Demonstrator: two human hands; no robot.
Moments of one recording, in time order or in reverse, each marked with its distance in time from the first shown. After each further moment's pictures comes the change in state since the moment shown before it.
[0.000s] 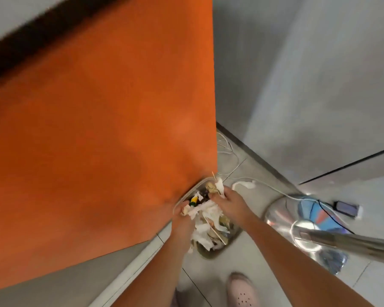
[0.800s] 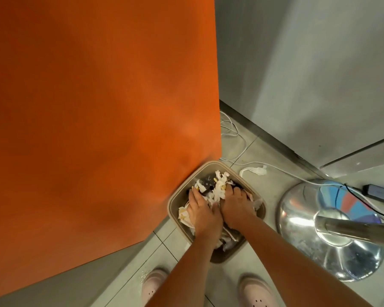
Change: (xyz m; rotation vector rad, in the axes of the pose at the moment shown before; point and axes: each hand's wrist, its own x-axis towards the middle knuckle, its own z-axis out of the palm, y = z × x) left_hand 0.075 -0.068 0.068 0.554 0.046 0.398; right_hand 0.068 0.085 0.051 -0.859 -0.003 0.080
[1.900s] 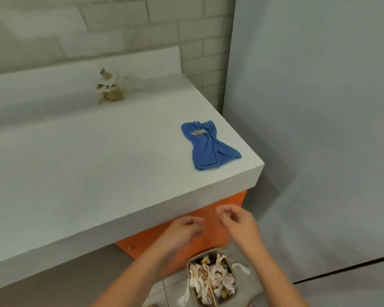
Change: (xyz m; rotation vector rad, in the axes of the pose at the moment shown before) left_hand -0.278 0.232 -0.397 -0.612 -0.110 0.053; right_hand -0.350 -0.139 -0.369 0.752 0.287 -0.573
